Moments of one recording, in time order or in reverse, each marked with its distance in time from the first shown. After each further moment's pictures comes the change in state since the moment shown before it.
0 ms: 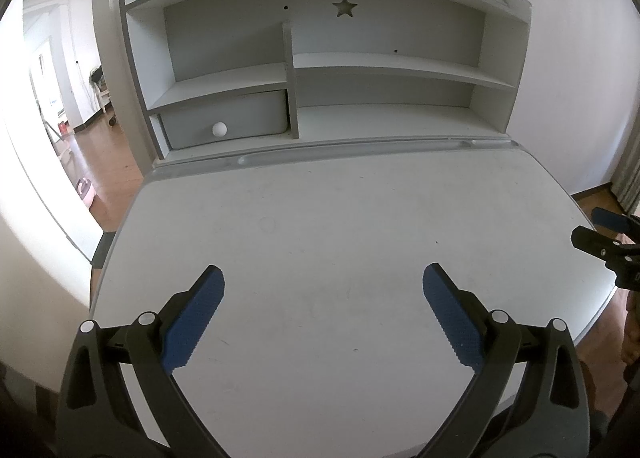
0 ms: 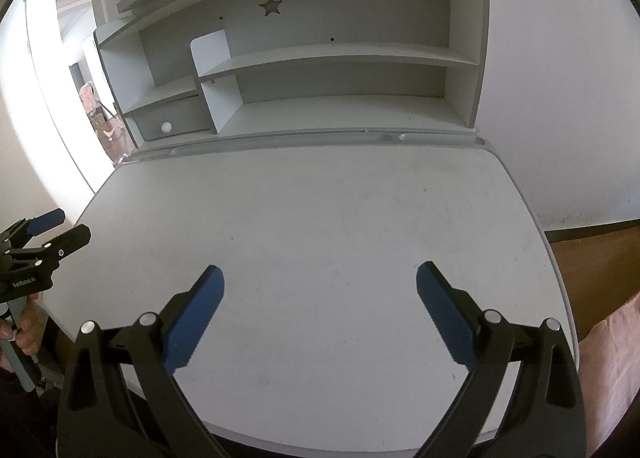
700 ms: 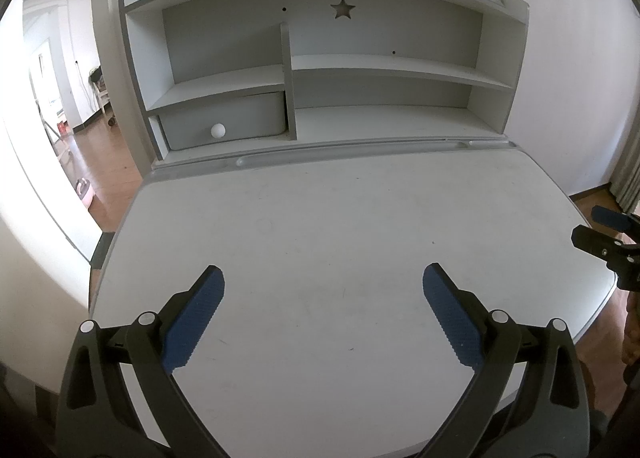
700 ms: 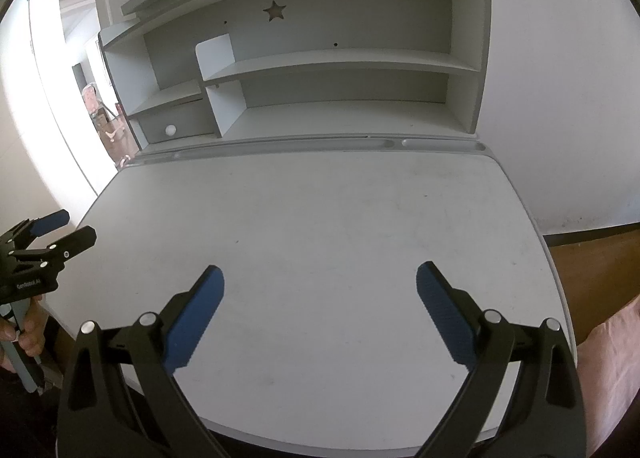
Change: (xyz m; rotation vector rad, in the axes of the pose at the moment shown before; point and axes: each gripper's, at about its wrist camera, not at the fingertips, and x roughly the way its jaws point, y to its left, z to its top) left arm 0.005 0.004 0.006 0.012 0.001 -0.015; right arm -0.006 0.002 0.002 -0.009 -0.013 0.004
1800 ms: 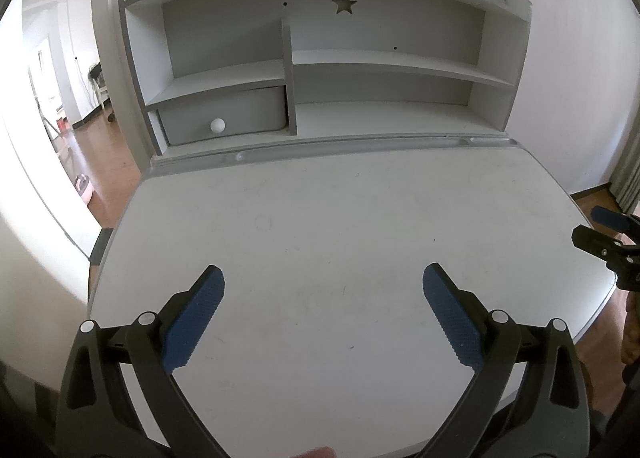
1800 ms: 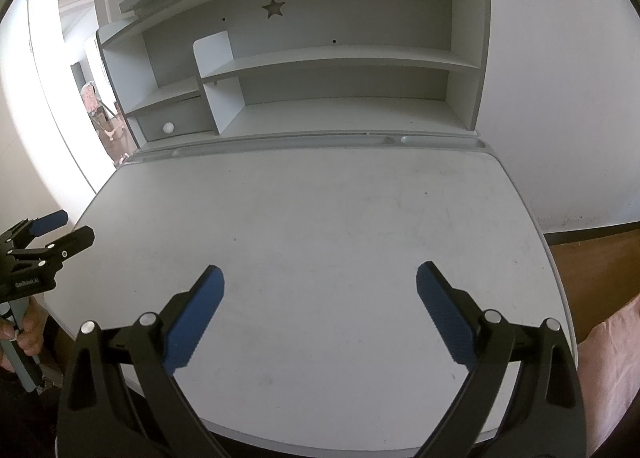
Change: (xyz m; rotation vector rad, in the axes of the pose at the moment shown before) left arm 0.000 -0.002 -0.003 -0.009 0.012 -0.001; right arm 0.000 -0.001 0.000 0.001 0.007 0.000
